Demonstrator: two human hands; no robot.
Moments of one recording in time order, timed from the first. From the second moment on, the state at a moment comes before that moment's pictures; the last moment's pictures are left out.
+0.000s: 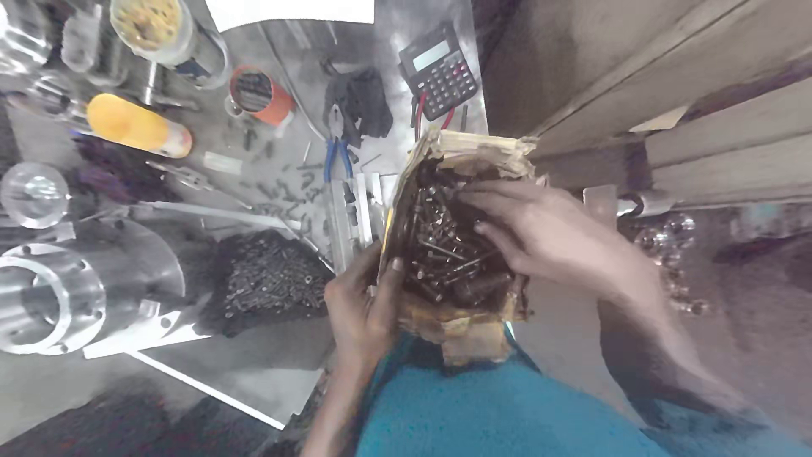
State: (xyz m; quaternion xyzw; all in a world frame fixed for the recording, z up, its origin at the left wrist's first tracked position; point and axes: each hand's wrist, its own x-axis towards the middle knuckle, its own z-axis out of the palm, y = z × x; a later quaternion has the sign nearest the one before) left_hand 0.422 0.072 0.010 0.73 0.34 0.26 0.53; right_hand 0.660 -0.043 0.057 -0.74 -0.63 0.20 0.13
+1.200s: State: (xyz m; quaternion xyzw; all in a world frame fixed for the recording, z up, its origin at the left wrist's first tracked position) left_hand 0.429 0.075 0.012 0.71 0.34 0.26 0.55; right_hand 0.633 -0.046 0.041 -0.57 -0.78 0.20 0.18
